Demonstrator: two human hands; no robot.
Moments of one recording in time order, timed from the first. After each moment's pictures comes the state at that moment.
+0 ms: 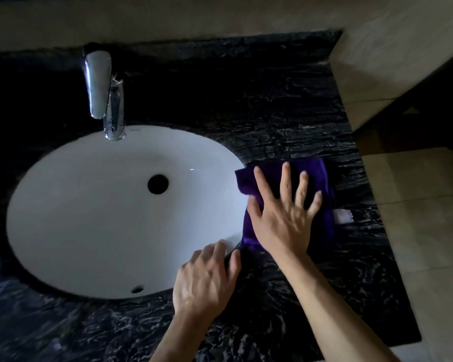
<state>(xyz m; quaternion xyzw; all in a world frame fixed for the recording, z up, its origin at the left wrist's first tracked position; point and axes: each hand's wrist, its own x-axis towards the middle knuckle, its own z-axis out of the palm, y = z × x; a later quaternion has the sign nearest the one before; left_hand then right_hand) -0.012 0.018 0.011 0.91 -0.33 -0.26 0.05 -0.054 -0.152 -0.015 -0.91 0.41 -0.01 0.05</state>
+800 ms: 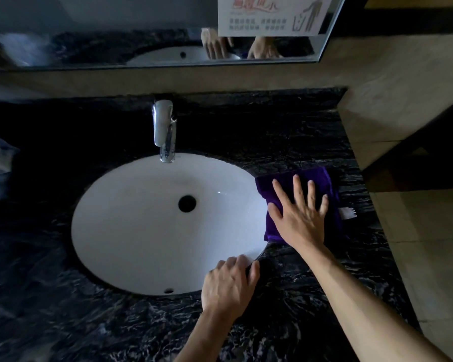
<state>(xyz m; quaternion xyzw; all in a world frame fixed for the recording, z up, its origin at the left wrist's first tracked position) -0.014 0.026 0.011 0.91 -0.33 -0.24 0.10 -0.034 -0.187 -0.009 -0.93 0.35 0.02 0.06</state>
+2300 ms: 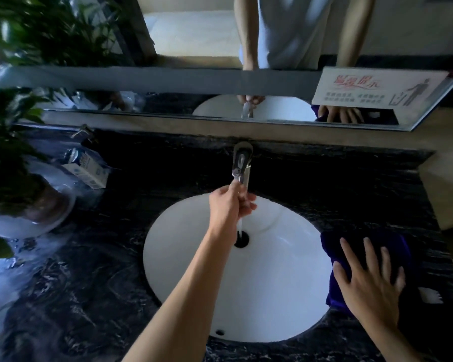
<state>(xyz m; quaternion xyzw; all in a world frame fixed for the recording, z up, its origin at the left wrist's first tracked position) 0.216 0.003 0.131 0.62 0.12 -0.25 0.73 -0.029 -0.180 0.006 -0.93 0.37 0.03 0.03</state>
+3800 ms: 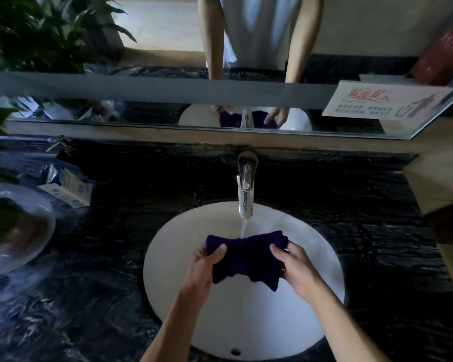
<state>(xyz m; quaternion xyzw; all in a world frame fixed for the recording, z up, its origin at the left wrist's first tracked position) 0.215 0.118 0.019 0.57 0.09 -0.40 0.72 0.108 -0.080 0.044 -0.53 0.42 0.04 0.74</state>
